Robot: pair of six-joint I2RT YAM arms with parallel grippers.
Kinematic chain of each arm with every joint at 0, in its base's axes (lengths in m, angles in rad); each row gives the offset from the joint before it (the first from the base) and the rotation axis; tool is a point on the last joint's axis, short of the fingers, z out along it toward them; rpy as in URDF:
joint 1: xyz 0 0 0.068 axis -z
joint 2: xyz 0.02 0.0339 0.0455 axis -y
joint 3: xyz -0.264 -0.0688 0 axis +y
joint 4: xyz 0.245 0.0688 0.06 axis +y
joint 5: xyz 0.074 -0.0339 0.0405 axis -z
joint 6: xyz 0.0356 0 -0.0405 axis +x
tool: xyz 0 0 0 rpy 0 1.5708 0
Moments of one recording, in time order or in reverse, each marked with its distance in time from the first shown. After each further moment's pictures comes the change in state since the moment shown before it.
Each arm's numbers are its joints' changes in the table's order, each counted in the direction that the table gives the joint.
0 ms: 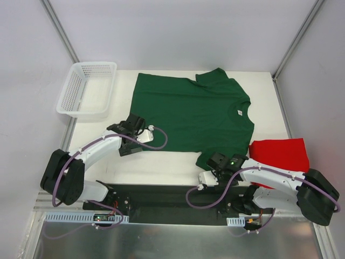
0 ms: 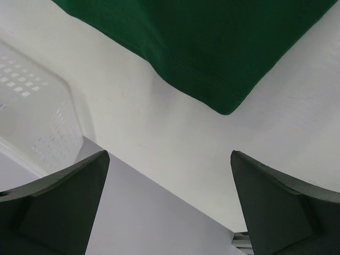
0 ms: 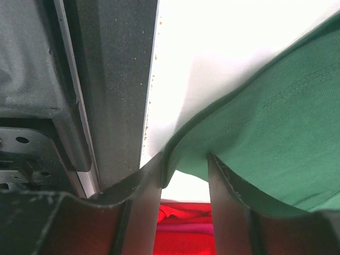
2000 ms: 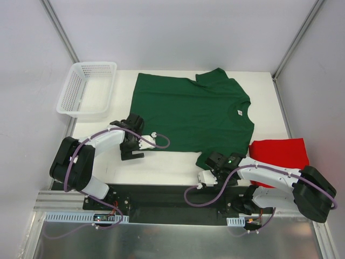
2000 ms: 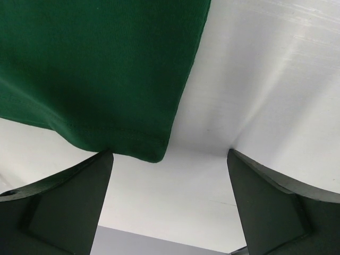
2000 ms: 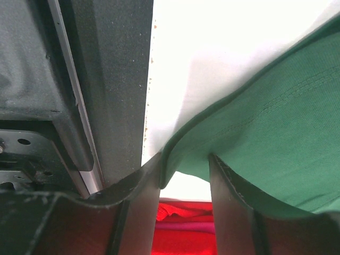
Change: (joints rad) left arm -0.077 -0.167 -0.029 0.056 0.312 0.129; right arm 0.000 -0.046 -0.022 0.008 -0.002 0.029
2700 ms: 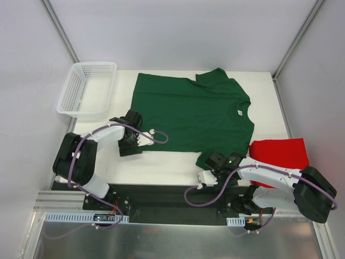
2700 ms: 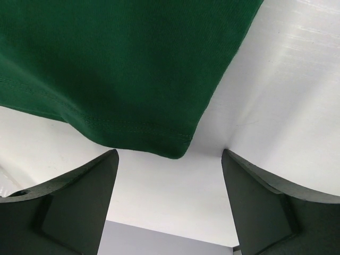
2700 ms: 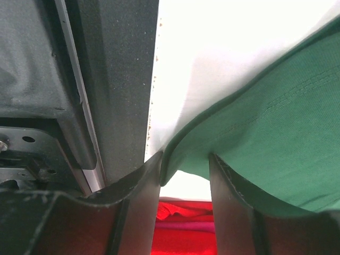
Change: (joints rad) left arm -0.047 -0.056 -0.047 0.003 -0.013 0.017; right arm 0.000 0.006 0.000 0.008 -0.010 0.000
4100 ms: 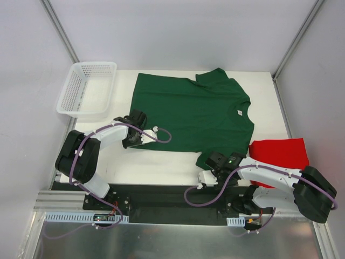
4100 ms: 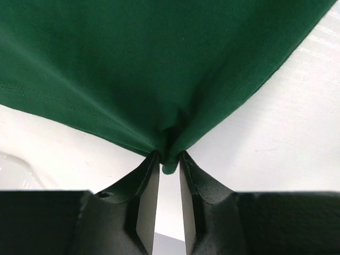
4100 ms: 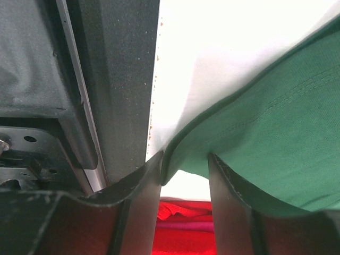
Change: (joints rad) left arm 0.055 -0.032 -0.023 -0.061 -0.043 -0.054; right arm 0.003 0.000 0.000 0.003 -0.003 0.003
